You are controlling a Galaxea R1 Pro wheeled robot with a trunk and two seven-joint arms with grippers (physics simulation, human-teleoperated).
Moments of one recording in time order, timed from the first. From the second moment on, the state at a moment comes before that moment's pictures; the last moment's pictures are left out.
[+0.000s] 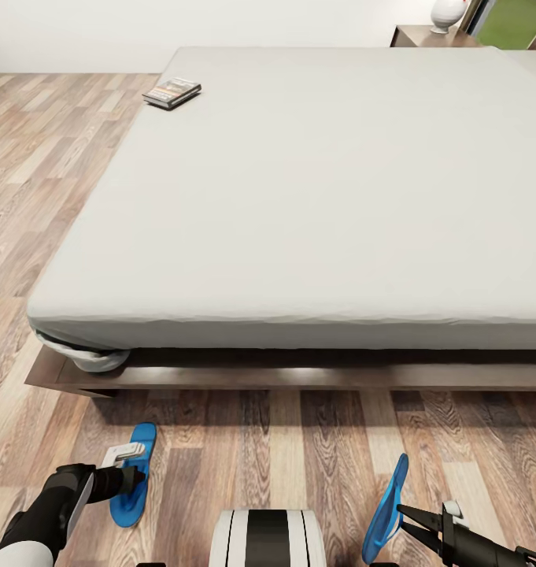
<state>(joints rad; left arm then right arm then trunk) -0.50 0.16 0.35 -0.69 -0.22 0.61 -0.39 -0.33 -0.41 -0.08 -0.44 -0.48 0.65 1.37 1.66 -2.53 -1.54</state>
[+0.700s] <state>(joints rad) -0.50 0.16 0.35 -0.69 -0.21 0.58 -0.36 -0.33 -0.41 -0.08 -0.44 -0.48 0.65 1.37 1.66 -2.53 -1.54</state>
